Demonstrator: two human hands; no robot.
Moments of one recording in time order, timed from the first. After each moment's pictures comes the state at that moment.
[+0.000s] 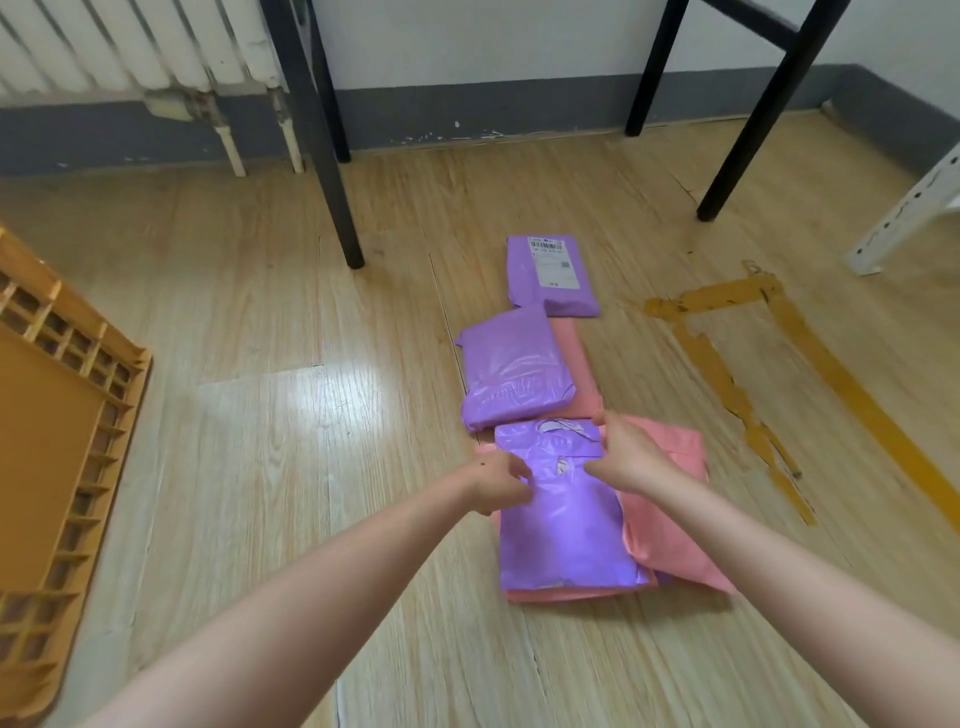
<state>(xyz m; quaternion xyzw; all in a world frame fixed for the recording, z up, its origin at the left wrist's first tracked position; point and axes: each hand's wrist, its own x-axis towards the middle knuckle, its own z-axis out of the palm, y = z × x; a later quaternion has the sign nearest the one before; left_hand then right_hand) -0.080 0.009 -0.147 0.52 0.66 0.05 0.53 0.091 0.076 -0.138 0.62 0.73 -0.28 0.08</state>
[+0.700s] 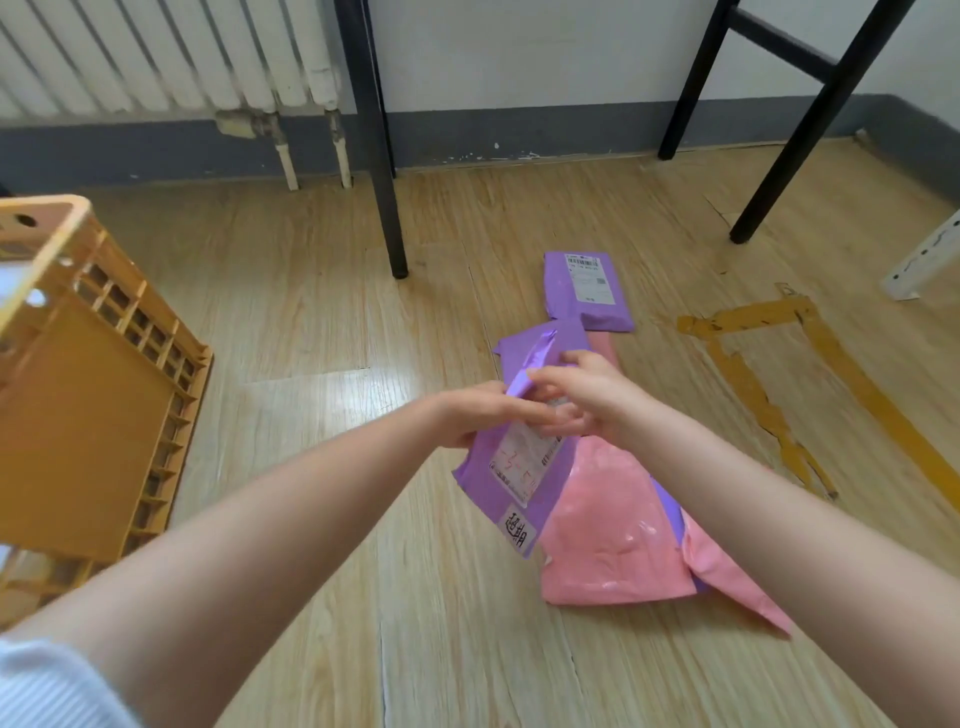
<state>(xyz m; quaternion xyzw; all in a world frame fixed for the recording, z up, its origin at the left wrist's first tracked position) -0.150 0.017 -0.073 0.41 0.57 0.19 0.68 -0.015 0.061 -0.049 0.57 0.52 -0.61 -0.16</state>
